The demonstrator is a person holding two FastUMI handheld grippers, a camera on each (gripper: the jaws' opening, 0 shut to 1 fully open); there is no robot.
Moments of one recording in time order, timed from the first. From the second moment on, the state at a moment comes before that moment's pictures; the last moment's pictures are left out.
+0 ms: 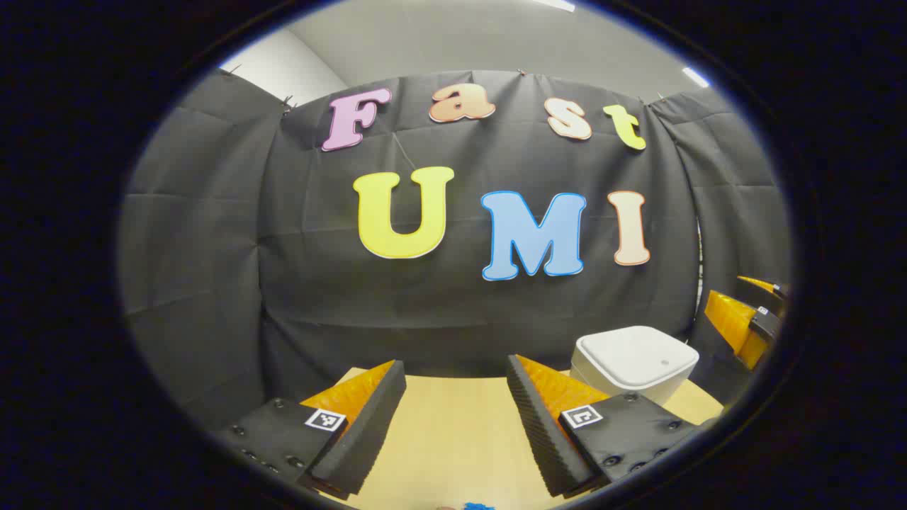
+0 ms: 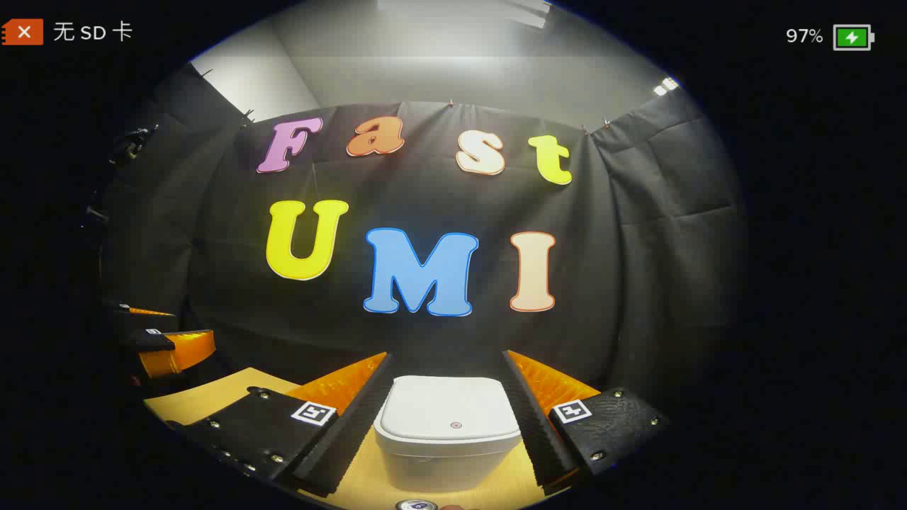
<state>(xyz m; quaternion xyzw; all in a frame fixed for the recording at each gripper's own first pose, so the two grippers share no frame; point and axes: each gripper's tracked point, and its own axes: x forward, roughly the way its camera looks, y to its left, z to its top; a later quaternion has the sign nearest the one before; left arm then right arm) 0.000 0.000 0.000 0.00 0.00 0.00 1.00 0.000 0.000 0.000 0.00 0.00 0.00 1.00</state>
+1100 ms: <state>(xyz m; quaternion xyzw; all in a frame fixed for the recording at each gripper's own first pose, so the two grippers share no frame) -0.006 -0.028 -0.014 -0.01 0.02 0.02 1.00 0.001 -0.022 -0.017 0.01 0.03 0.02 1.00</state>
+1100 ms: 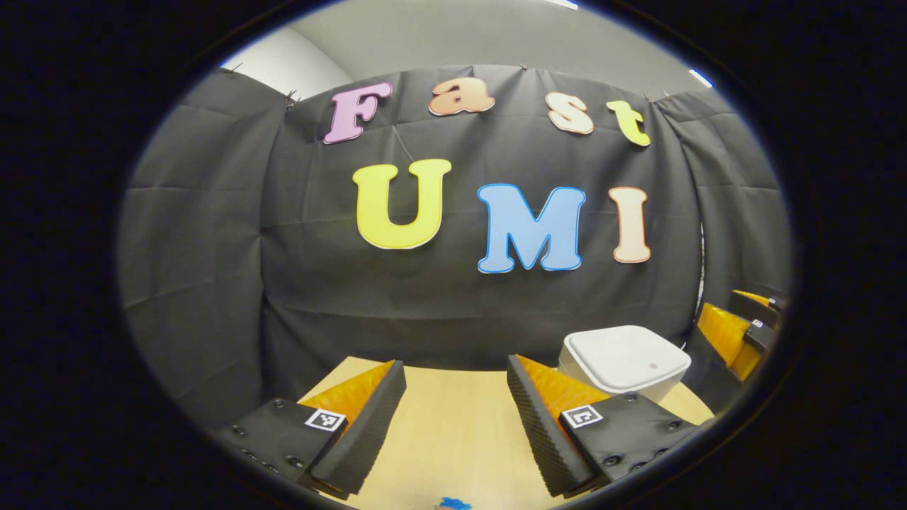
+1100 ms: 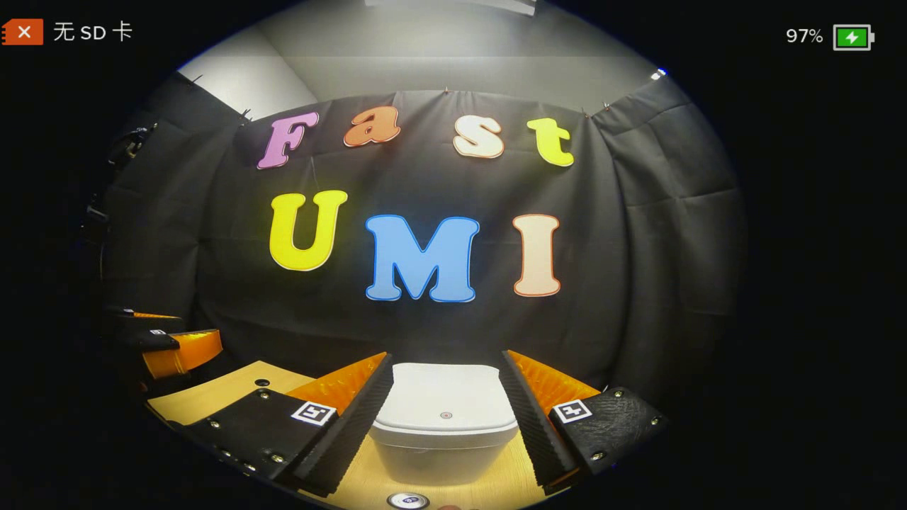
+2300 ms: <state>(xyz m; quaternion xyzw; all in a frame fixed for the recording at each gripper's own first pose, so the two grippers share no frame) -0.012 -0.033 -0.013 -0.01 0.01 0.03 1.00 0.013 -0.008 -0.040 0.00 0.06 0.06 1.00</state>
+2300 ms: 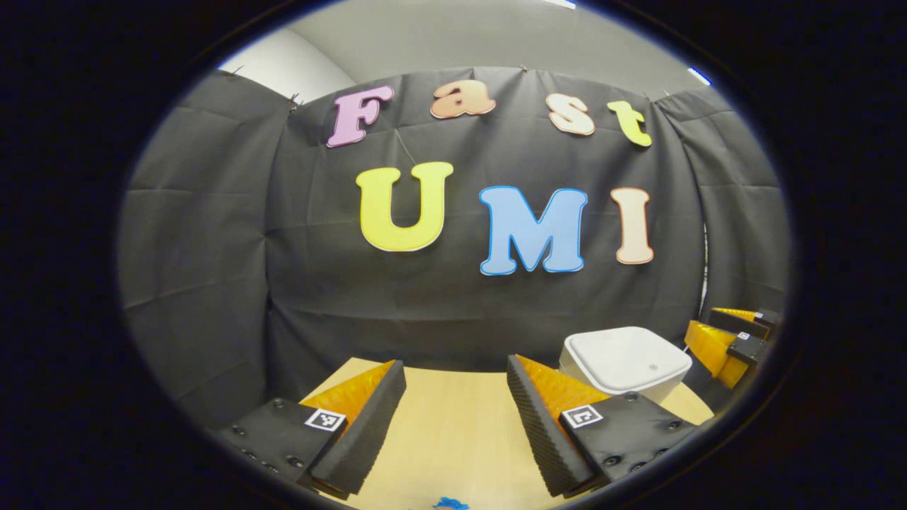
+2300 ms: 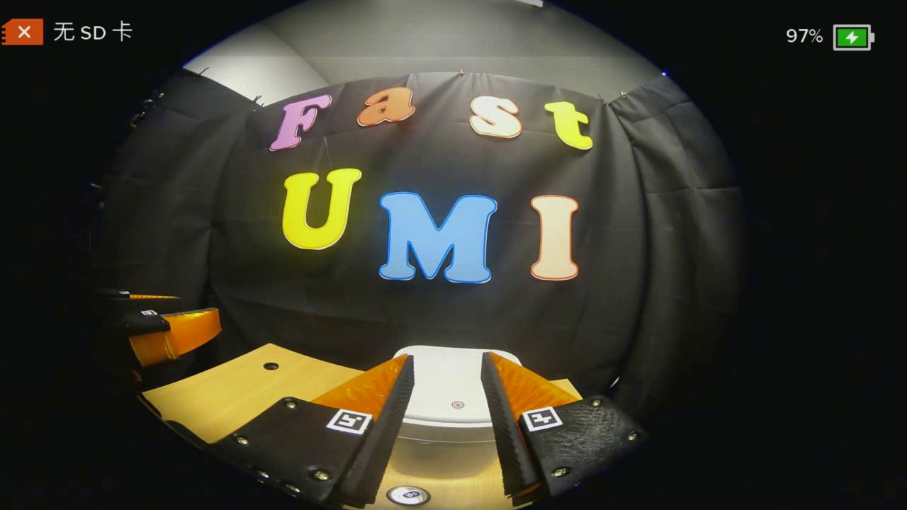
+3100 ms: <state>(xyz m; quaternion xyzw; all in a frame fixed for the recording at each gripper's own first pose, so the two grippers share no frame) -0.031 -0.027 -0.012 -0.01 0.00 0.04 1.00 0.009 -0.006 -0.050 0.01 0.08 0.06 1.00</state>
